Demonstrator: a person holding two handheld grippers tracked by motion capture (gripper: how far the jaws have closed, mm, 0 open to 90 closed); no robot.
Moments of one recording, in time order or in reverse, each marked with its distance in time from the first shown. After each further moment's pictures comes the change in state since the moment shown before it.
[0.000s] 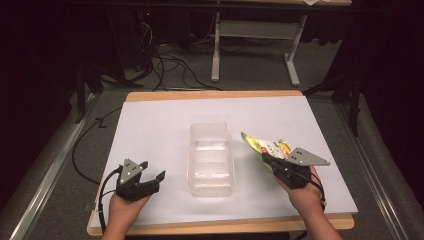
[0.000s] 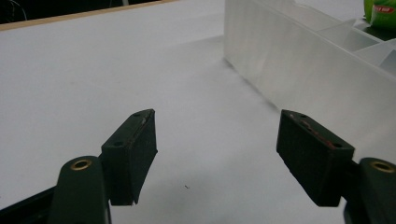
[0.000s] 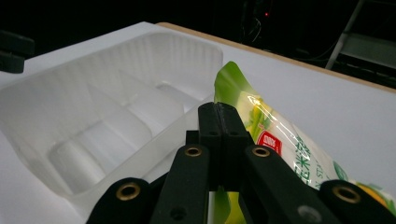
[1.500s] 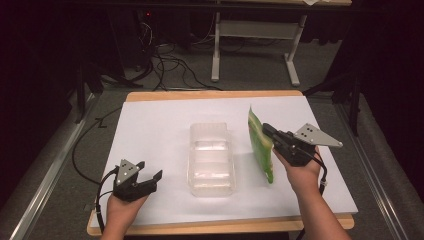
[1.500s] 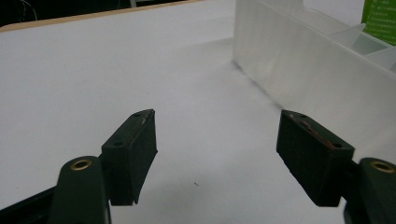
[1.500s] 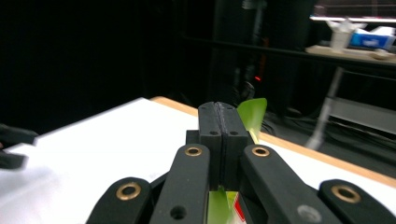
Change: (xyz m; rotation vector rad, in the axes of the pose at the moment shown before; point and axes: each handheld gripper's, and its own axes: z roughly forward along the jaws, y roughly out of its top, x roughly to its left) left arm 0.004 -0.002 -0.004 -0.012 0.021 -0.018; right arm -0.012 0.059 -0.002 -0.245 -0.013 0.001
